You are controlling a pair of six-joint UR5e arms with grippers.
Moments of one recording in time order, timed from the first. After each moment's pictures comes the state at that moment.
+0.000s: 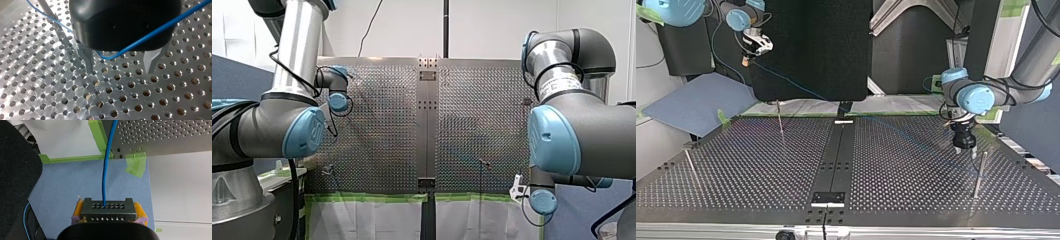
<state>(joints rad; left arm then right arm) 0.12 -1.87 -1.83 -2.56 -1.75 -2.17 1.63 -0.62 2.09 -1.17 1.66 1.78</state>
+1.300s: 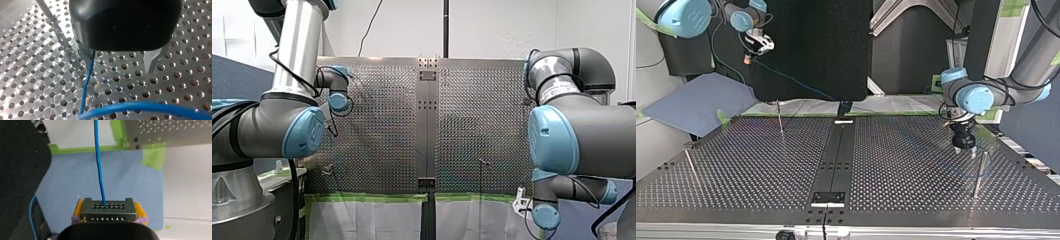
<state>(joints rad) 0.11 -1.87 -1.83 -2.56 -1.75 -2.17 1.61 -0.50 2.03 -1.21 1.65 1.74</state>
